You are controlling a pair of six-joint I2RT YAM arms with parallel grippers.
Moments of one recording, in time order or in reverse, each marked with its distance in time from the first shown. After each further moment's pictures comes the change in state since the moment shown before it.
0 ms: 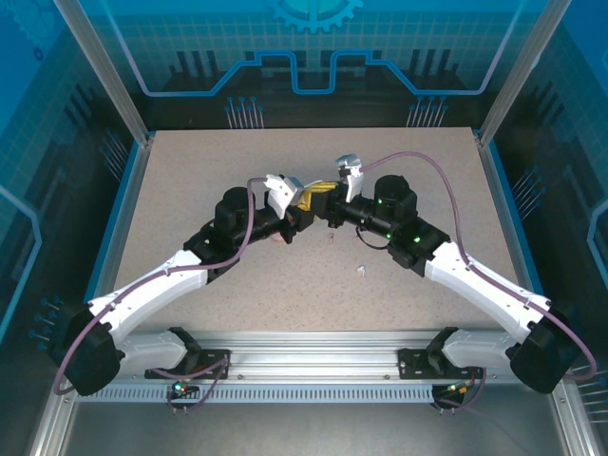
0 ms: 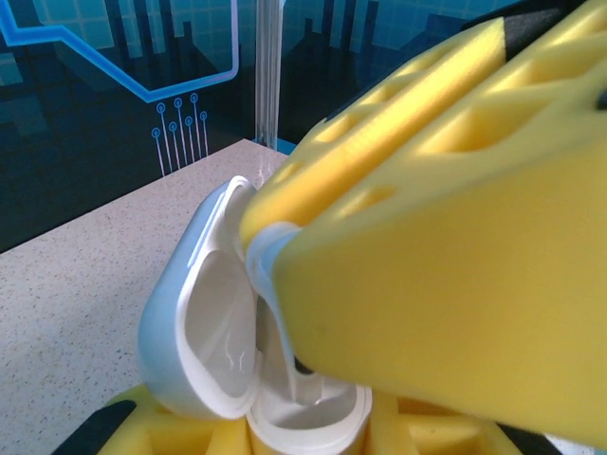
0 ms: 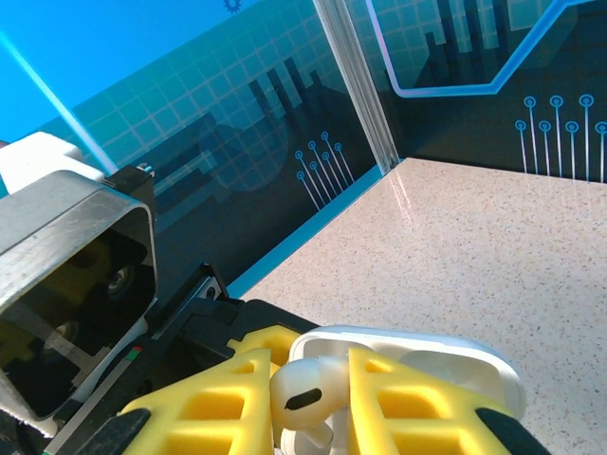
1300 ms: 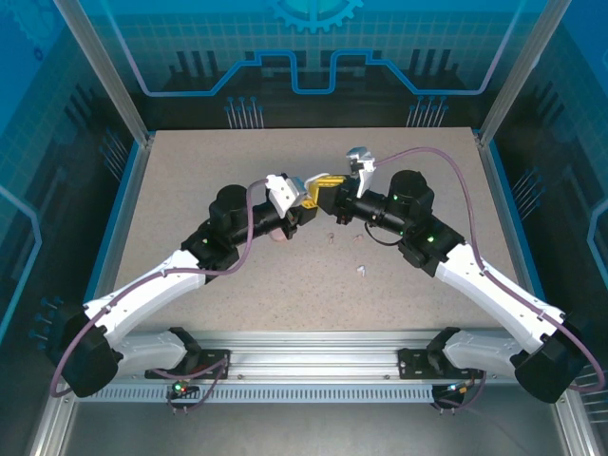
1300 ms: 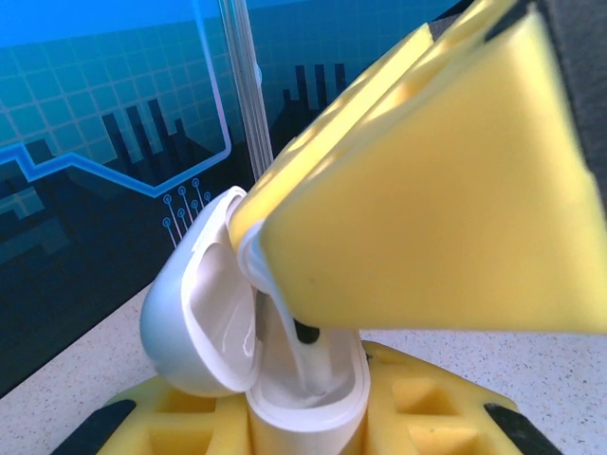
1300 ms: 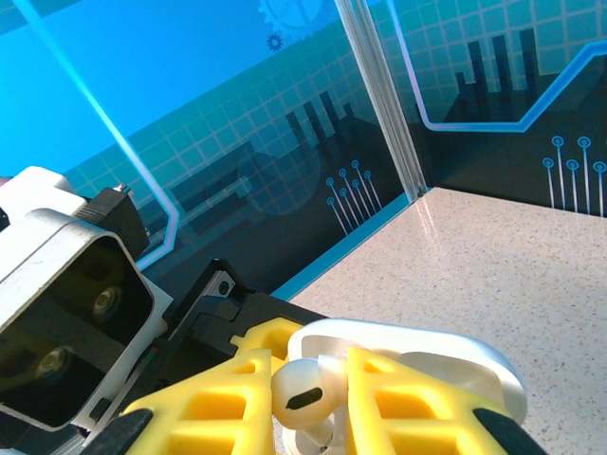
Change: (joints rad) left arm -0.016 -0.014 0.029 0.076 0.031 0.172; right arm -0.033 -0.060 0.040 -0.028 -0.073 0.007
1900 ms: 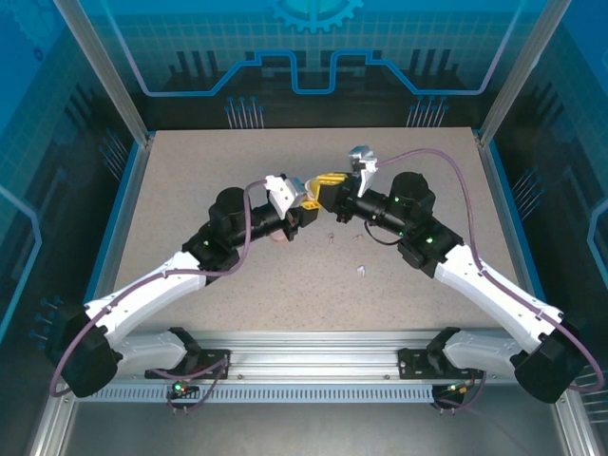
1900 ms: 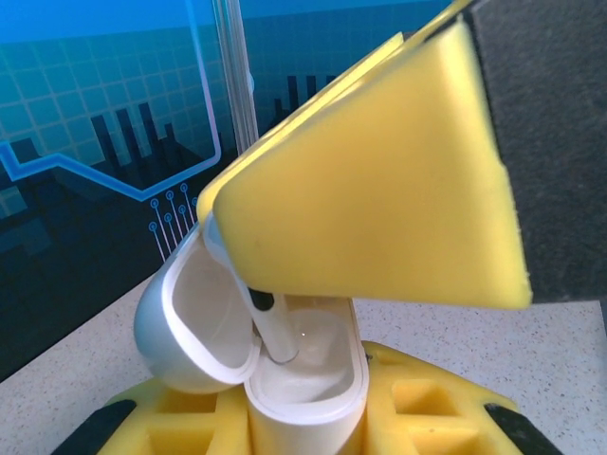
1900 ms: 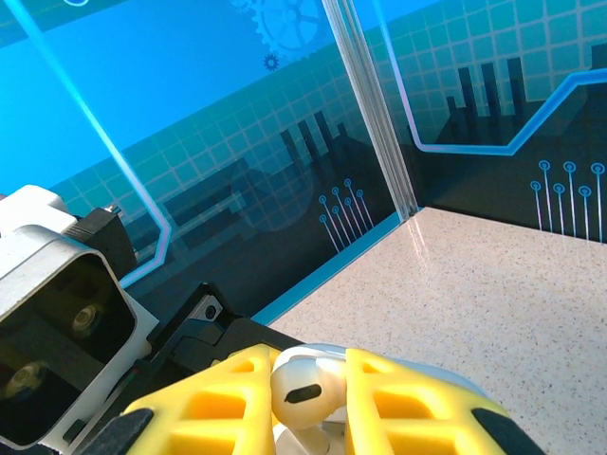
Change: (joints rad) left arm -0.008 -0.003 -0.021 0.045 0.005 -0.046; right arm 0.000 0.000 -0.030 0.064 0.013 -0.012
